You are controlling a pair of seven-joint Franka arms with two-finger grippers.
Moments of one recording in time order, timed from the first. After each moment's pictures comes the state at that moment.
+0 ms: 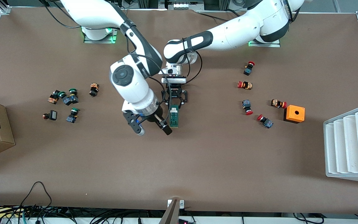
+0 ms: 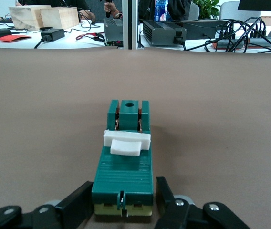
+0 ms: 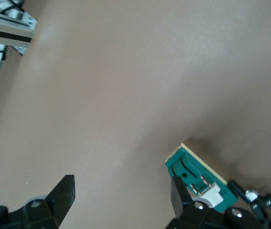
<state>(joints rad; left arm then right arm) -0.41 1.12 -0.78 -1.71 2.19 1.78 -2.36 0.58 0.67 0.03 -1.39 0.12 2.38 1.47</state>
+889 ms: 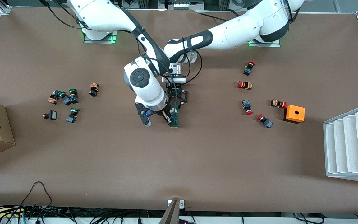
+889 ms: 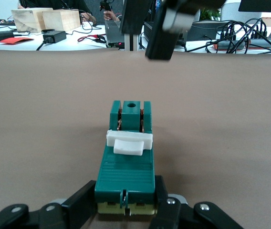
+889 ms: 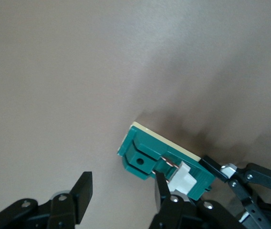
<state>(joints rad) -0.41 1.12 -0.78 -1.72 2.19 1.77 -2.36 0.63 0.69 0.04 -1.54 0.12 2.47 1.68</state>
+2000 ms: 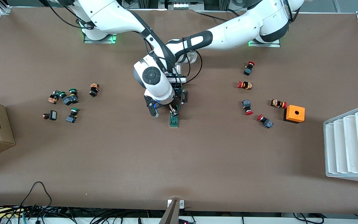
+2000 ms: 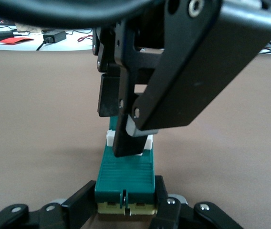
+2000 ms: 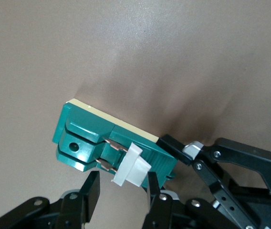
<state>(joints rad) -0.41 1.12 -0.78 -1.72 2.19 1.77 -2.36 0.66 0.72 0.08 -1.61 0.12 2.50 1.78</state>
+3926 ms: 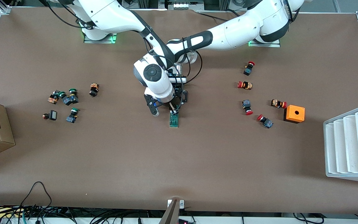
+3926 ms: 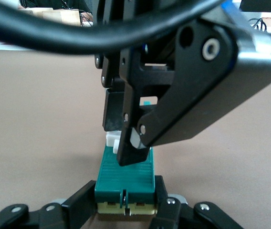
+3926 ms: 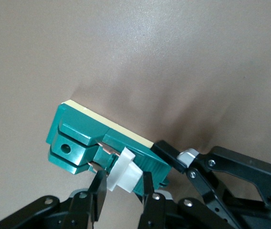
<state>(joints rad) -0.41 1.12 -0.78 -1.71 2.19 1.77 -2.36 0.66 0.71 0.09 -1.66 0.06 2.54 1.78</state>
